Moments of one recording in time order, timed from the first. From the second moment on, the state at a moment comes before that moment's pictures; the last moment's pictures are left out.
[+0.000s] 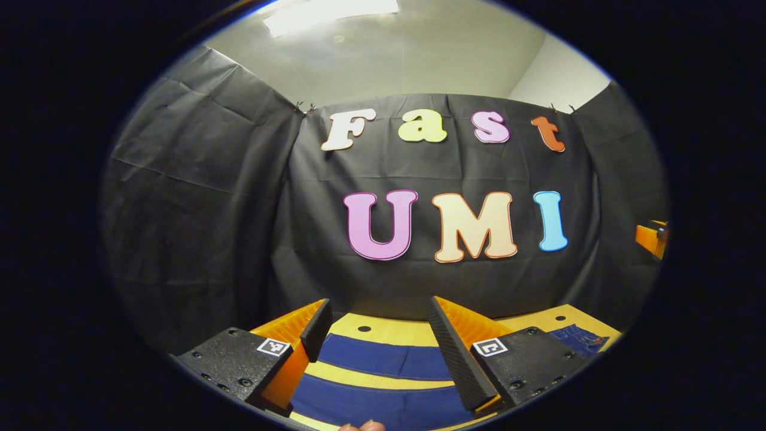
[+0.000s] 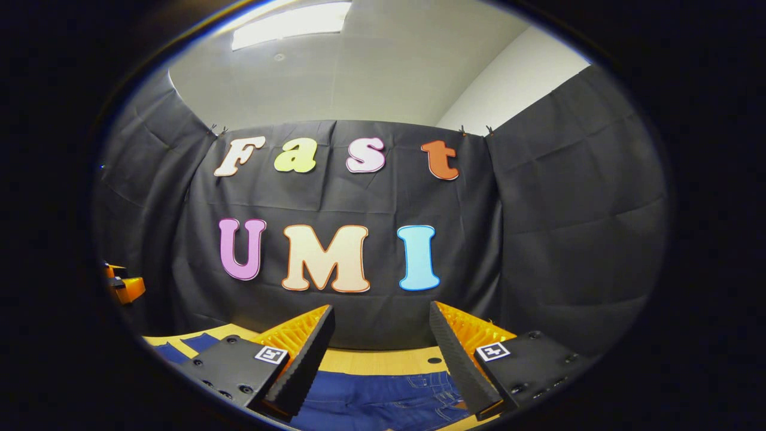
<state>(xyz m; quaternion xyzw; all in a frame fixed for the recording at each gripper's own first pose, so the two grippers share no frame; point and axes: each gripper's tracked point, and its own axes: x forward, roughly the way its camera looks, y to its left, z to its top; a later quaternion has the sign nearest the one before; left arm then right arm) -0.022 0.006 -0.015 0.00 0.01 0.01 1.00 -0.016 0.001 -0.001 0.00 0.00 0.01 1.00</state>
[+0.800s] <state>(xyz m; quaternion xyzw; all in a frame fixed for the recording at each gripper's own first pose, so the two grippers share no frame) -0.059 0.062 -0.087 0.12 0.09 -0.07 0.99 -0.060 0.028 -0.021 0.00 0.02 -0.01 1.00</state>
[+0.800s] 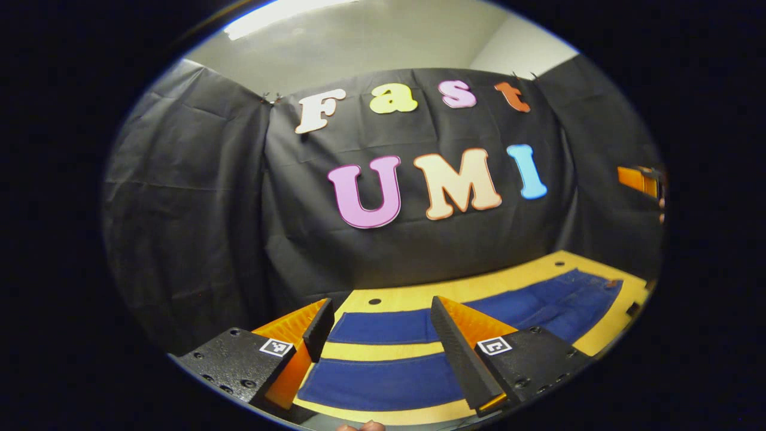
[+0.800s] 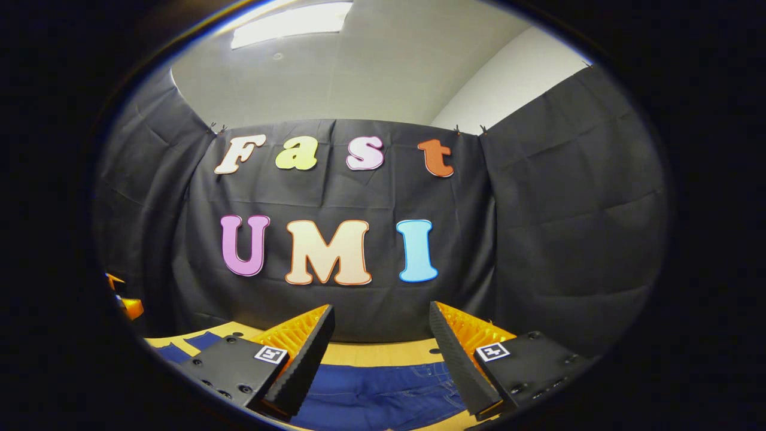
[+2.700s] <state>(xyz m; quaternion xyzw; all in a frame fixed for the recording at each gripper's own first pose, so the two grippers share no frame) -0.084 0.123 -0.377 0.58 0.32 -0.30 0.69 -0.098 -0.040 -0.054 -0.02 0.06 -0.12 0.99</state>
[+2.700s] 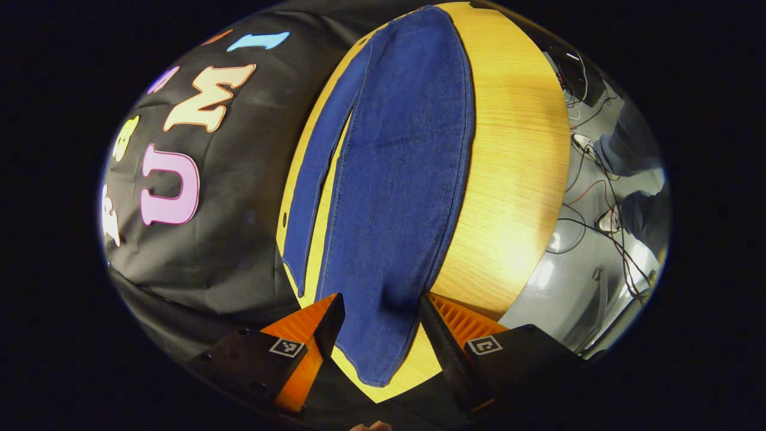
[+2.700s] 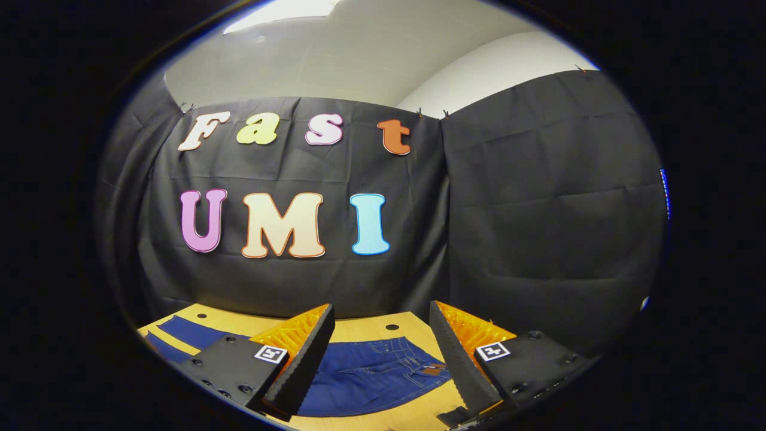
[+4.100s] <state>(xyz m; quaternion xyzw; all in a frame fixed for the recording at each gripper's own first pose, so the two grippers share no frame) -0.100 0.119 -0.399 0.54 0.41 -0.28 0.68 -0.070 -0.141 -0.280 -0.35 0.29 0.03 0.89</state>
